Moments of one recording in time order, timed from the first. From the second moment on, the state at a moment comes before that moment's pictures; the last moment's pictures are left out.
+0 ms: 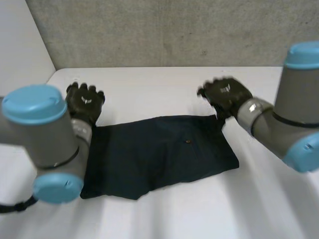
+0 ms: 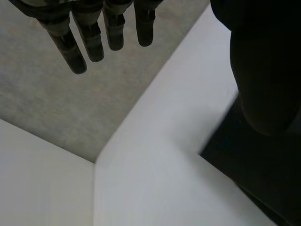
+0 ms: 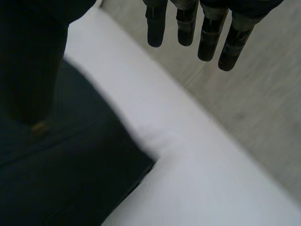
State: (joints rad) left arm 4.19 -1.96 -1.54 3.35 -1.90 3.76; right arm 1.99 -1.10 1.24 0.18 1.38 2.70; left_hand 0.20 0.20 0.21 0.21 0.05; right_hand 0.21 0.22 0.21 0.24 0.07
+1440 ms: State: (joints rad) left arm 4.18 -1.63 -1.75 3.51 -1.83 3.59; right arm 2.35 -1.22 1.60 -0.06 1.07 2.19; left_hand 0.20 0.20 0.21 0.21 0.05; right_hand 0.21 0.22 0.21 0.24 0.07
